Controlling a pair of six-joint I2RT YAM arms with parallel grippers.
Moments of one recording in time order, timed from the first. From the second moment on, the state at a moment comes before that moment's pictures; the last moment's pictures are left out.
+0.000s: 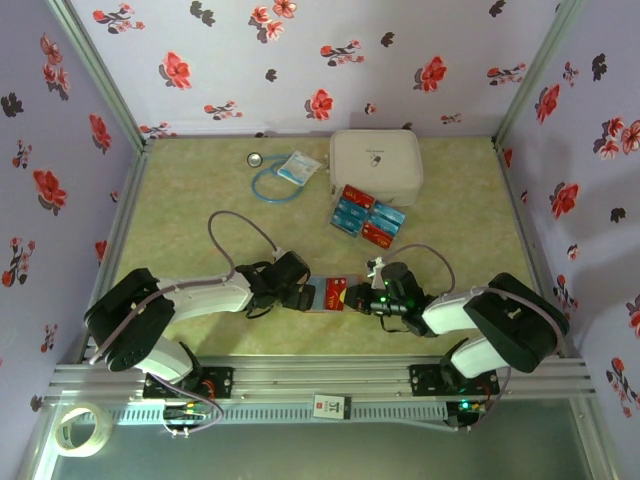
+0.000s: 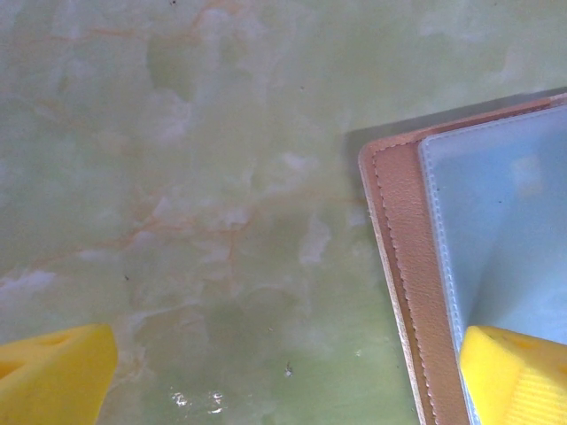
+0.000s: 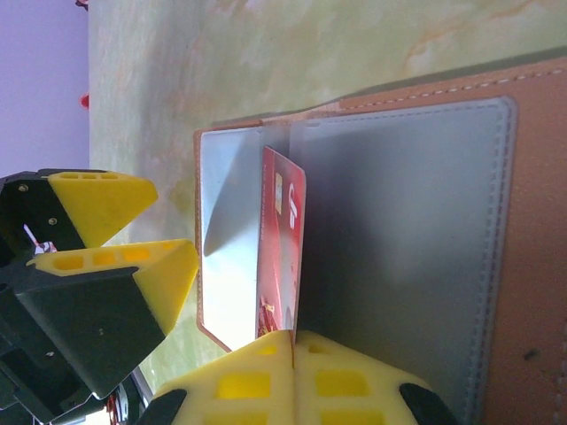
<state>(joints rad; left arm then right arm) -0.95 1.50 0.72 -0.36 -0.23 -0.62 0.70 1.45 0.21 0.62 -0.43 0.98</state>
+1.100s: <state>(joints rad) -0.95 1.50 0.70 -0.36 -0.23 -0.62 0.70 1.46 0.34 0.49 -0.49 0.95</state>
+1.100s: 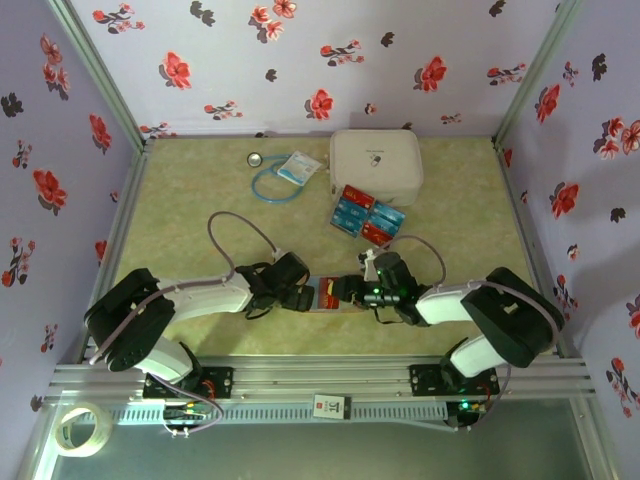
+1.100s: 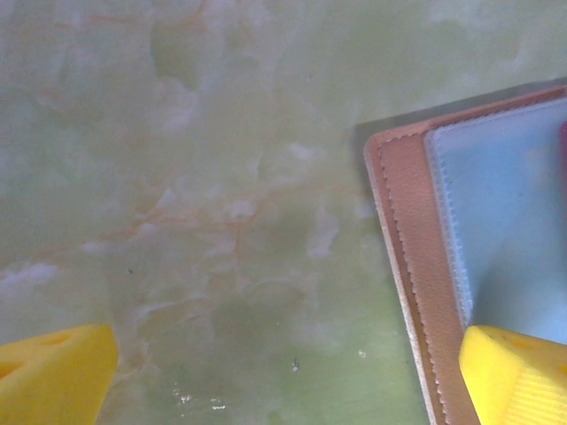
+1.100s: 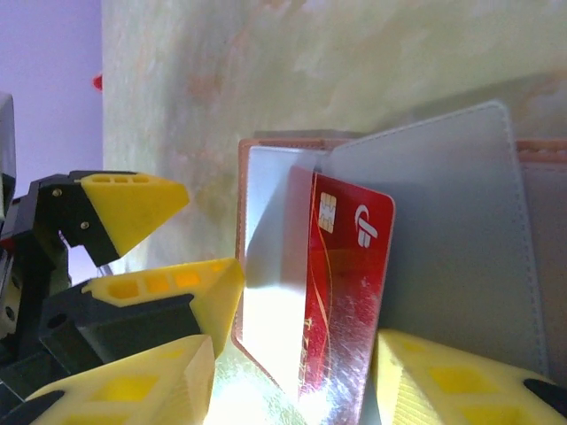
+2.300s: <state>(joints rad) -0.90 1.51 0.71 -0.39 -0.25 -0.62 0.76 1.46 0.71 -0.32 -0.14 0.65</state>
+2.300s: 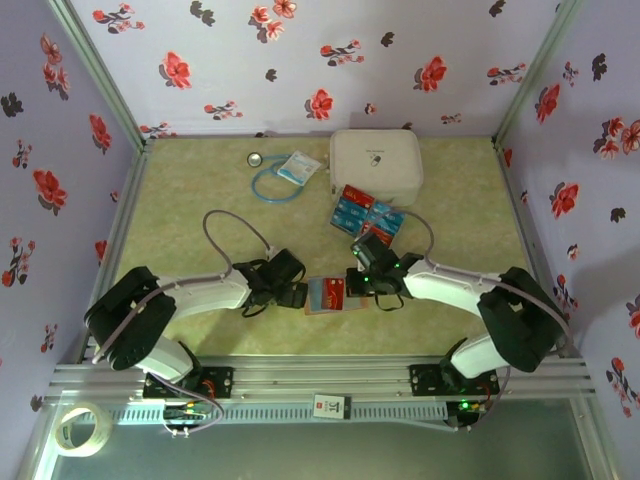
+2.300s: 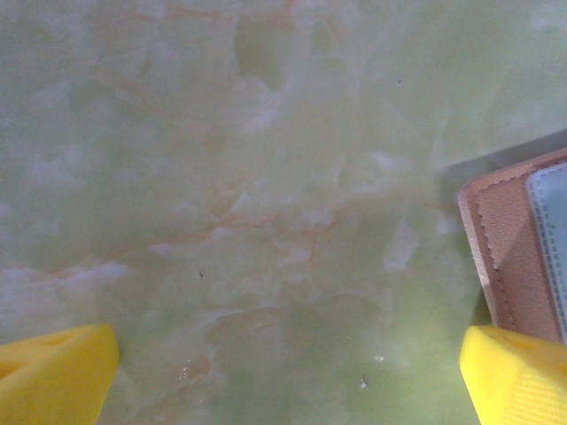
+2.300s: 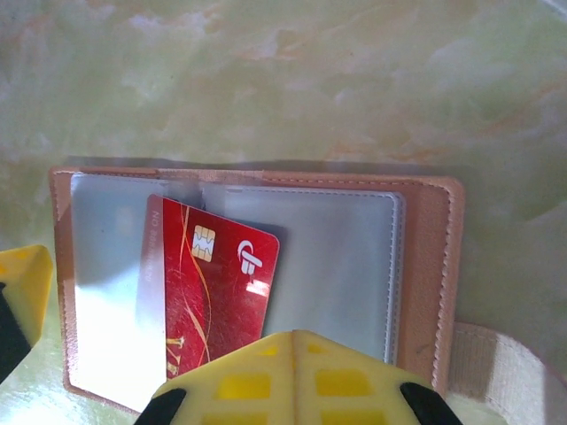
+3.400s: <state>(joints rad) -0.89 1.53 0.73 -0.42 -0.26 -0.62 0.85 1.63 0.84 -0.27 -0.16 0.67</state>
